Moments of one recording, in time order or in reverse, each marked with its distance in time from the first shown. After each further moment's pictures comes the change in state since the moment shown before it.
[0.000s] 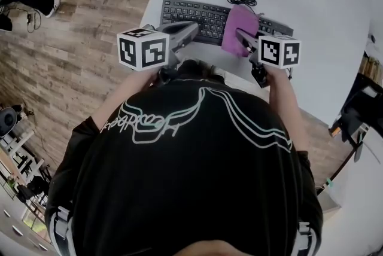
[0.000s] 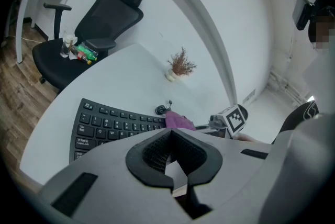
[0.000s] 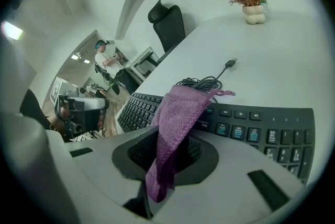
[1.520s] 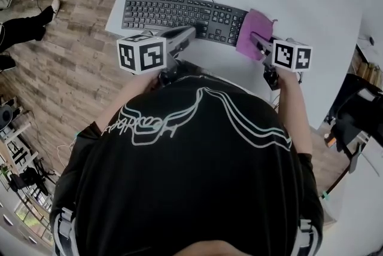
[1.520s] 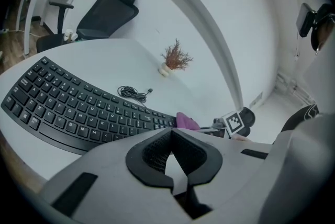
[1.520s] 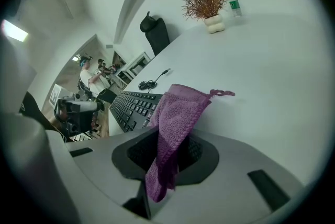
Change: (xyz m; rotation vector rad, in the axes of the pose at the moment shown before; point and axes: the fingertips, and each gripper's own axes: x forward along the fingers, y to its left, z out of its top) left arm 0.091 -0.085 -0.045 -0.047 -0.062 0.064; right arm -0.114 -0.140 -0.048 0.010 -0.020 -0.017
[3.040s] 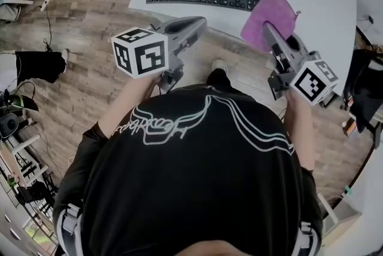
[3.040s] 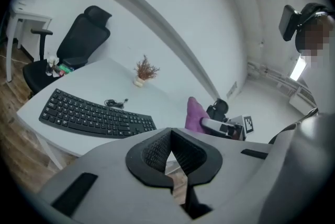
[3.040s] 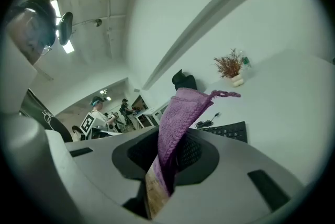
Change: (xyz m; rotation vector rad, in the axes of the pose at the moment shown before) left arm -0.135 -0.093 -0.044 0.236 -0.076 -0.153; right arm -0.141 0.213 -0.025 -0.112 -0.622 0.147
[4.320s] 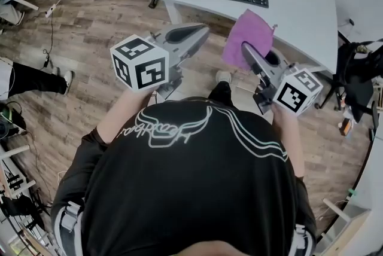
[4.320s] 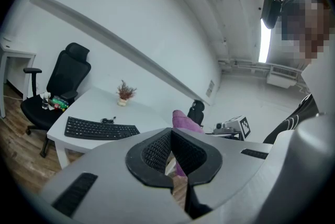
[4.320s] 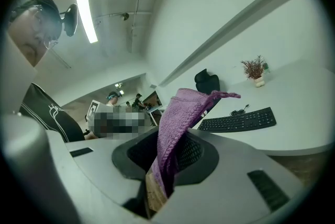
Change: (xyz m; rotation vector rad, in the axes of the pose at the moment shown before) left arm -0.184 -0.122 -0.044 0.275 -0.149 -0.107; right arm -0.061 0.230 -0.080 -0.126 -0.007 0.104
